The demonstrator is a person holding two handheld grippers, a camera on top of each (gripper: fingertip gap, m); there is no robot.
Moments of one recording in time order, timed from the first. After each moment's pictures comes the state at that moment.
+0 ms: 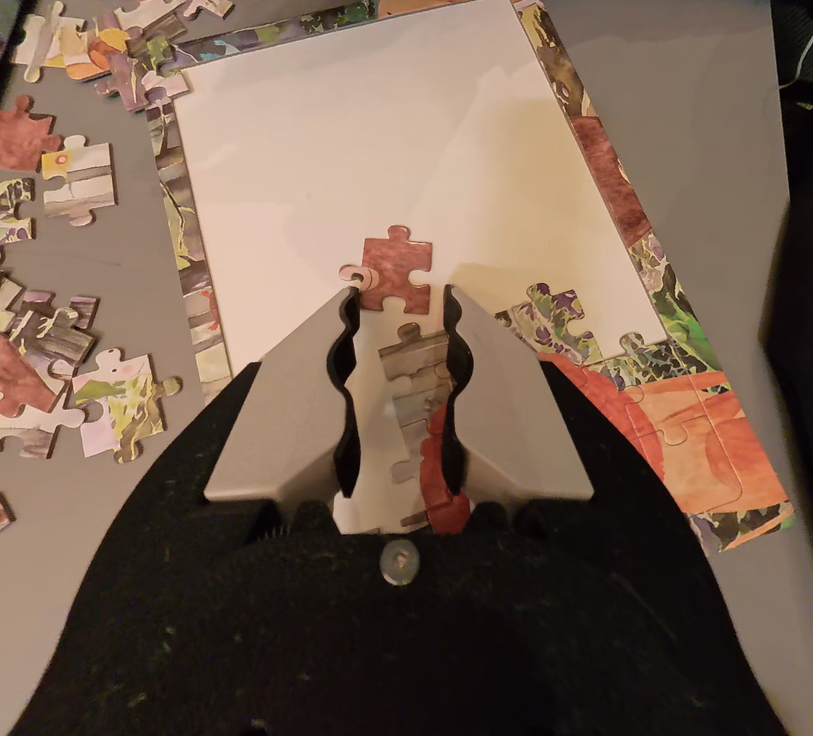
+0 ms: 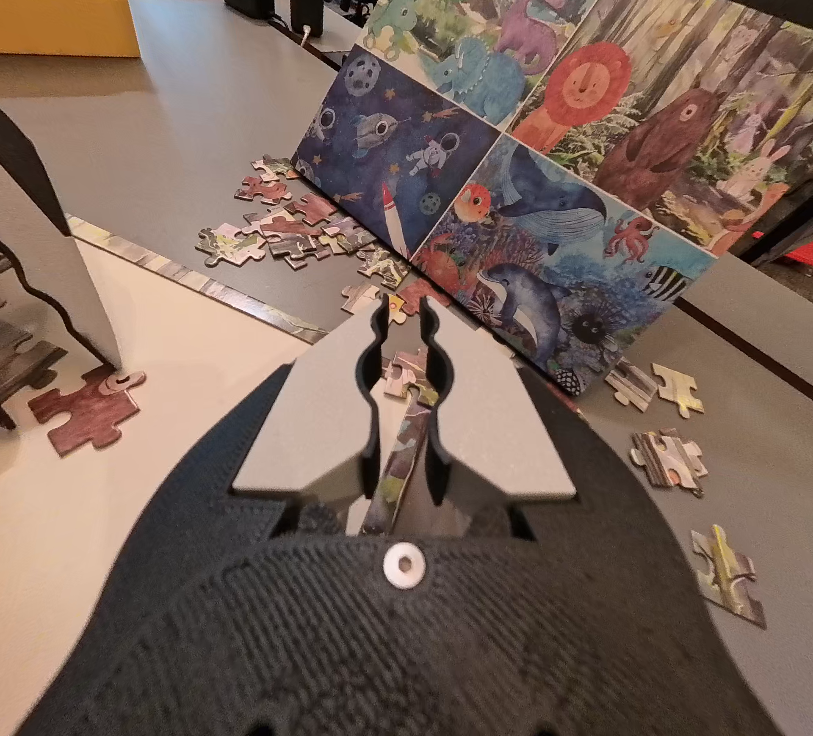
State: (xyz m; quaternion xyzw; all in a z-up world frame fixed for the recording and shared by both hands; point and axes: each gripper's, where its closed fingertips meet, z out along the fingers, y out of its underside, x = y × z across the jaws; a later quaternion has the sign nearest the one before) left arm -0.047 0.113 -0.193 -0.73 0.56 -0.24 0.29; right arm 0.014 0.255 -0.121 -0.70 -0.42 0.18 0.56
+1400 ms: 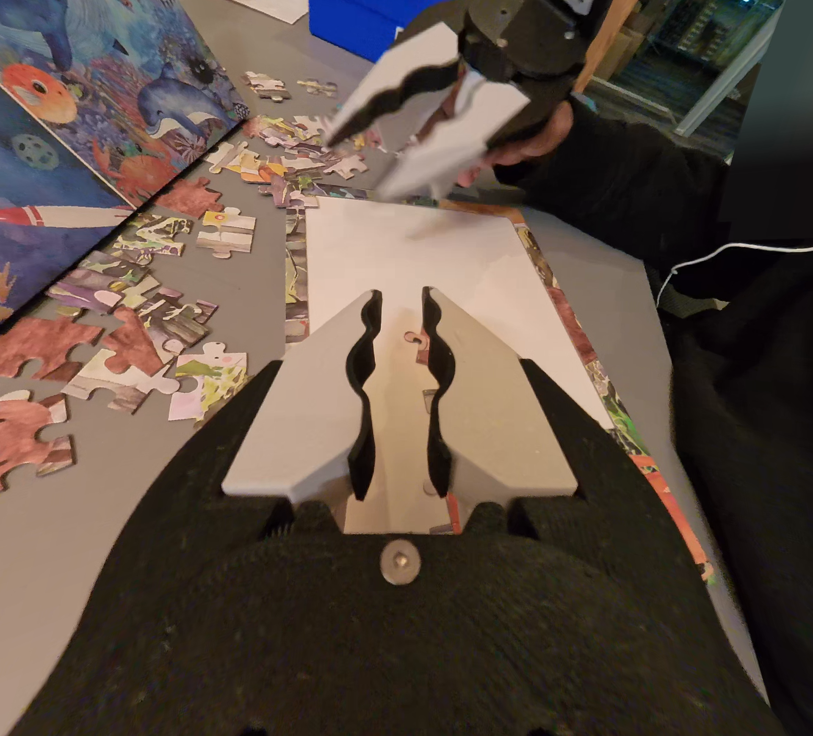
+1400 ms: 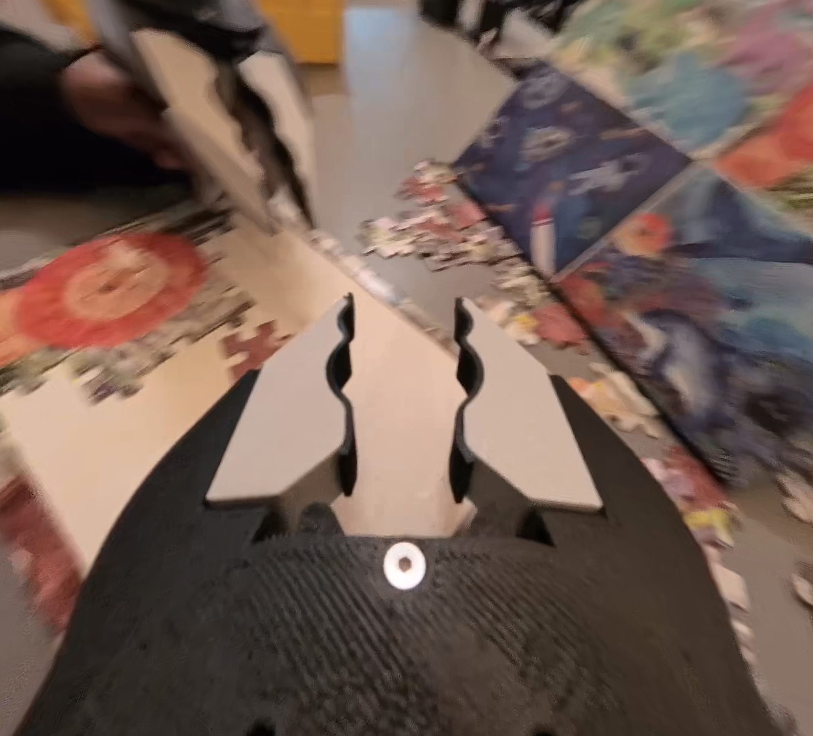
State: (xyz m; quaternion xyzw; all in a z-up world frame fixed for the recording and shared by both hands) left arm -0.069 0.151 -0.130 -0.72 0.40 -0.40 0.40; right arm -0.019 0.200 -0.127 -0.65 -0.52 0.29 0.48
